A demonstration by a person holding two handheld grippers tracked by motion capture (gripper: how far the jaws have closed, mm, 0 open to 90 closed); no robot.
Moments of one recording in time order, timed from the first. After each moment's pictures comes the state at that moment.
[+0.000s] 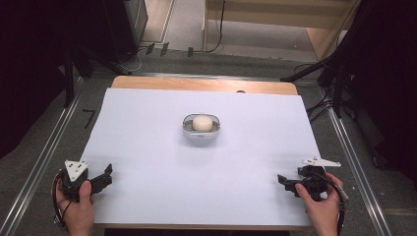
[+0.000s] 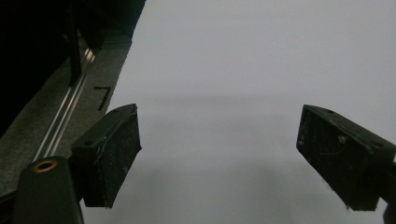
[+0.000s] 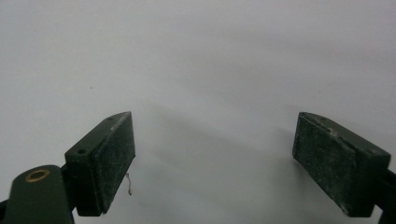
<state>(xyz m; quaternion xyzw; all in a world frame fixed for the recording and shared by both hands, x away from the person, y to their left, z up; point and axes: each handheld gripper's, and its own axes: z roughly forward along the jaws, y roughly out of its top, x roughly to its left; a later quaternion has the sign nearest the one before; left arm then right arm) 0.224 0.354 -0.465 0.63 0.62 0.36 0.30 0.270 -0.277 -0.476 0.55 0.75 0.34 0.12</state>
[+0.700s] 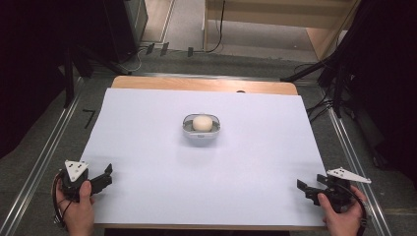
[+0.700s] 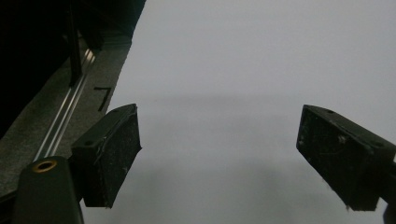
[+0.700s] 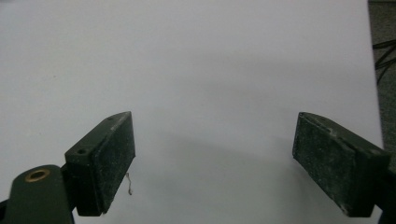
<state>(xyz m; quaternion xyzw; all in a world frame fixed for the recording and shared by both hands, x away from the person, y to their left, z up) 0.223 0.354 -0.465 0.64 0.61 0.36 0.30 0.240 -0.331 -0.481 0.58 0.71 0.38 0.15</state>
